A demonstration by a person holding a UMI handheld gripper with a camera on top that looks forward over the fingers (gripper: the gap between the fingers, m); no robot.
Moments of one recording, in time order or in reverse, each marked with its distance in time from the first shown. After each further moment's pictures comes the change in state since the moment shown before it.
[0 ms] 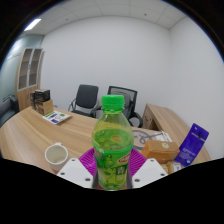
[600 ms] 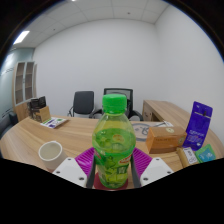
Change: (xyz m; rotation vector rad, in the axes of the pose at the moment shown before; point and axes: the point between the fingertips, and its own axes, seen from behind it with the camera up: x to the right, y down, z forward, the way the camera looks) arm 0.003 0.040 0.023 0.060 -0.002 0.155
